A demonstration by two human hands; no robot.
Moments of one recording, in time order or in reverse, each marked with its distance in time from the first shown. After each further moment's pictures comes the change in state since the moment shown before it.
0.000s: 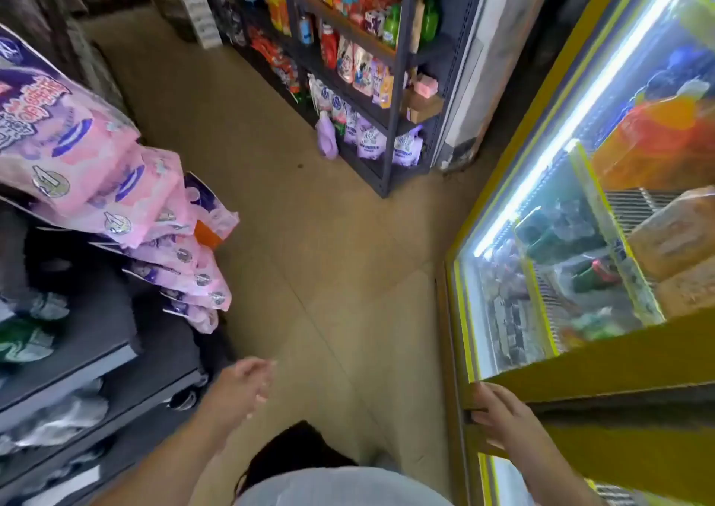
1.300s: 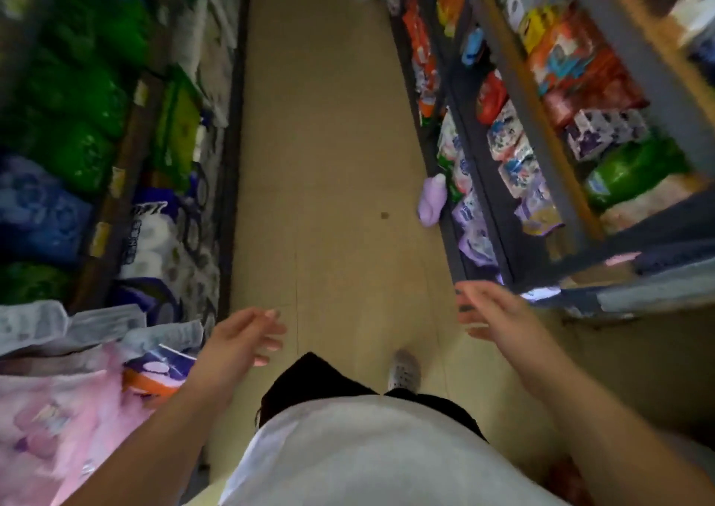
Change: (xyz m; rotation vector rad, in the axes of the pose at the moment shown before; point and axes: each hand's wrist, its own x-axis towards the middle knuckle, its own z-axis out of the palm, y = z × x) left_hand 0.456 0.484 -0.095 -0.468 0.411 -0.008; right_hand 0.540 -0.709 0.231 -0.340 -0.476 -0.376
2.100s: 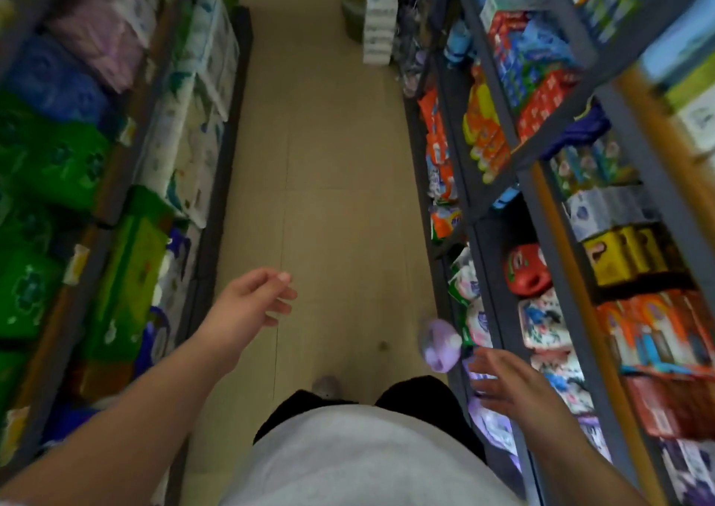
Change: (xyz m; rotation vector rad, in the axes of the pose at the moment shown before) left_hand 0.469 0.415 0.043 0.062 -0.059 0.120; right_hand 0.443 -0.285 0.013 0.050 0.081 0.230
